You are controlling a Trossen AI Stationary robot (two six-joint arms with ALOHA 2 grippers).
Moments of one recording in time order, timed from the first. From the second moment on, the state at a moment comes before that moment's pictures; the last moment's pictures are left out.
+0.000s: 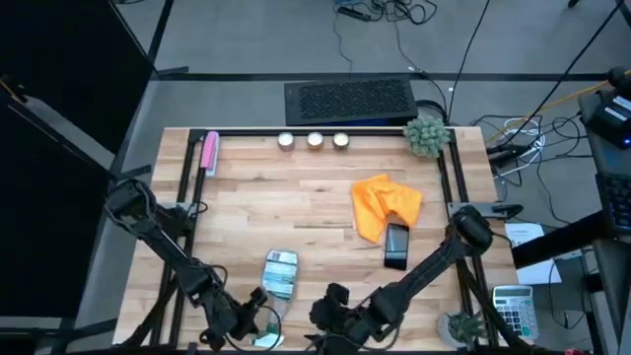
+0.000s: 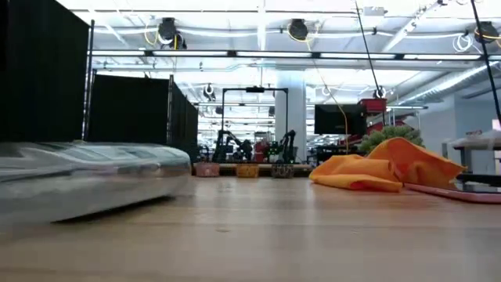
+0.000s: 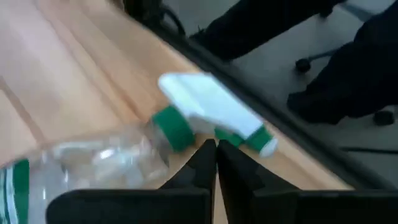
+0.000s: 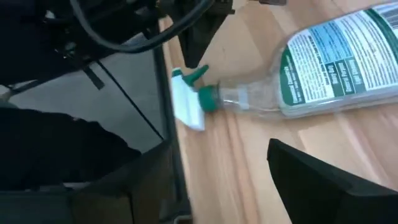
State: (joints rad) left arm -0.89 1.62 0.78 0.10 -0.08 0.01; right arm 0.68 2.11 1.79 -0.45 0.44 0.85
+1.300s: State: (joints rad) left arm -0.92 1.68 0.80 -0.10 -0.33 -0.17; right arm 0.55 2.41 1.79 -0.13 0.37 1.37
